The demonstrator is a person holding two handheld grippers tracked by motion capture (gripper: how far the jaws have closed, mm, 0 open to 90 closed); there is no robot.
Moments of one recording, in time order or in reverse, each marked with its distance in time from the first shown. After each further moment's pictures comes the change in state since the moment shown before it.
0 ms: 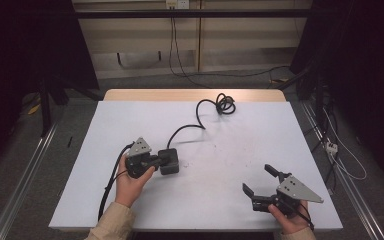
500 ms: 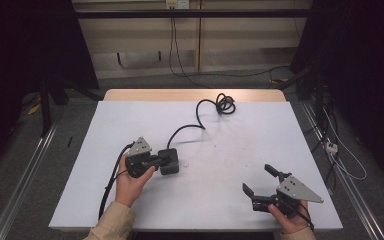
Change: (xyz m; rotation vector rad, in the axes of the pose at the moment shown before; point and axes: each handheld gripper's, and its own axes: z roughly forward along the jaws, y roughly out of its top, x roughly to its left) left arm -0.001 0.001 0.000 0.007 0.003 -0.007; right arm 0.000 0.000 0.000 -0.001 0.000 -0.002
